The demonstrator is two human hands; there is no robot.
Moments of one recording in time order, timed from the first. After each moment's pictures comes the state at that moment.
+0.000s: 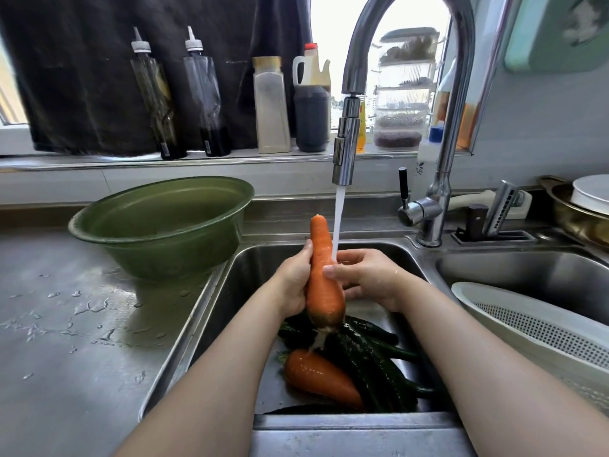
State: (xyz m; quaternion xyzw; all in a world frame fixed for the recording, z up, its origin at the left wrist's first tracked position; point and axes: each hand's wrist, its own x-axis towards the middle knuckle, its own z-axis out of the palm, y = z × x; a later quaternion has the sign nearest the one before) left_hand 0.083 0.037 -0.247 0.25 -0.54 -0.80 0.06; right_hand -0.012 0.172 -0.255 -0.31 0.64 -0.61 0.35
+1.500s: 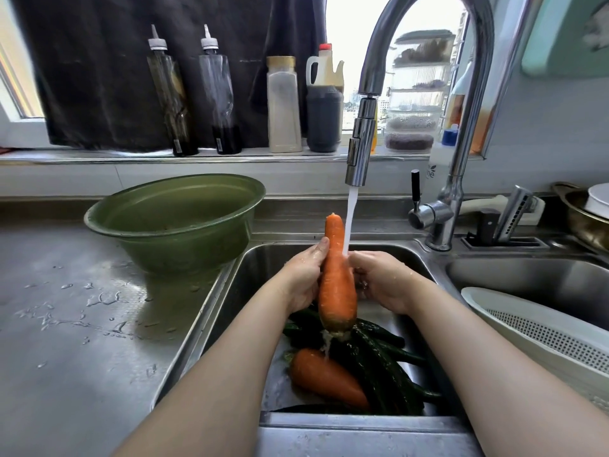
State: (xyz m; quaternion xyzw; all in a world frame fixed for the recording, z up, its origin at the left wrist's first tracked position) left_hand 0.086 0.032 -0.247 0.18 -0.59 -0.78 0.09; right_hand 0.005 0.169 -0.241 -0.26 0.64 -0.63 0.36
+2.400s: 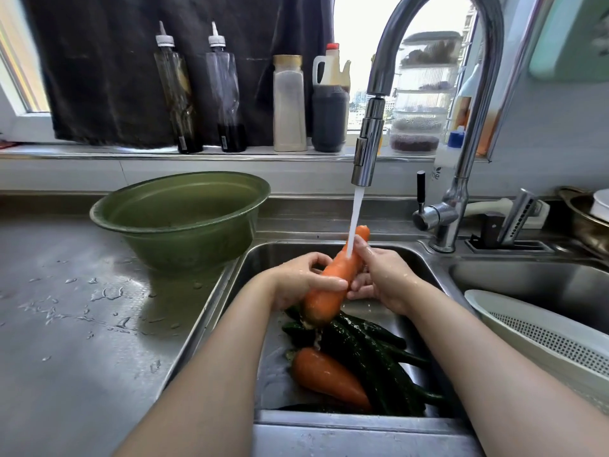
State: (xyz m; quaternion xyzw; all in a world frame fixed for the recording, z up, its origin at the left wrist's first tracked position) left_hand 0.099 -0.001 -0.256 0.13 -0.75 -0.65 -0.04; right_hand 0.009 0.159 -0.239 -0.18 0.64 -0.69 0.28
